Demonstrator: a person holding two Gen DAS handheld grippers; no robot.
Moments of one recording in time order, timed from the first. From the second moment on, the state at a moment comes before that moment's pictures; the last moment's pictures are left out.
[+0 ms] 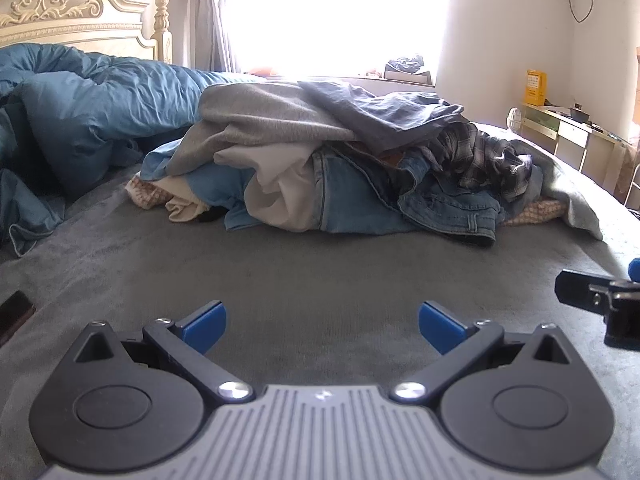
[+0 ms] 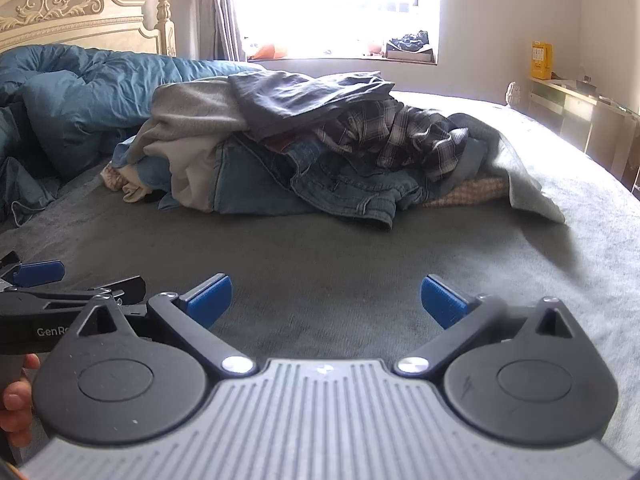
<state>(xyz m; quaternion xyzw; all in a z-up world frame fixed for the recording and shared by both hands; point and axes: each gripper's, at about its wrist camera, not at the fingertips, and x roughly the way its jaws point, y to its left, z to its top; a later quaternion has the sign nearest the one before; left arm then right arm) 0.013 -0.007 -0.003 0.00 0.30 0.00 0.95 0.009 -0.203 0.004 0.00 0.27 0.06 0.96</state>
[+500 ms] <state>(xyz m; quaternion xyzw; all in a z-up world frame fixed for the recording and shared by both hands) 0.115 -0.014 0.017 -0.03 0.23 -0.05 0.97 0.093 -0.228 0.031 0.03 0.24 0.08 0.97</state>
